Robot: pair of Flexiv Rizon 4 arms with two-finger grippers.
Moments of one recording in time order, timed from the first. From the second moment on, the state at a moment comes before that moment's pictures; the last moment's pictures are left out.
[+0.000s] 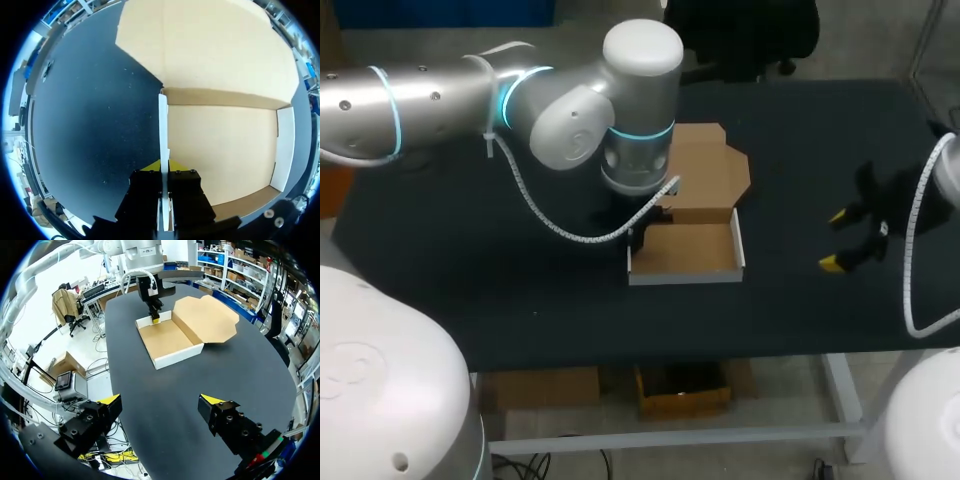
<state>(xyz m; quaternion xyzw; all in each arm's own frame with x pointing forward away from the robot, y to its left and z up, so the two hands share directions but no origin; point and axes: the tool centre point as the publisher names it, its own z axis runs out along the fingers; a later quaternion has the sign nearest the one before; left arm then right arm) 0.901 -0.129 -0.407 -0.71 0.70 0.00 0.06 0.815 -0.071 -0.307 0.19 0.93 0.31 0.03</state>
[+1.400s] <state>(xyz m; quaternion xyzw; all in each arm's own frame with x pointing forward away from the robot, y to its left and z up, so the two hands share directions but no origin) 0.906 -0.128 -0.405 -0.73 0.69 0.00 0.01 0.819 -0.061 -0.310 0.19 0.93 0.30 0.02</state>
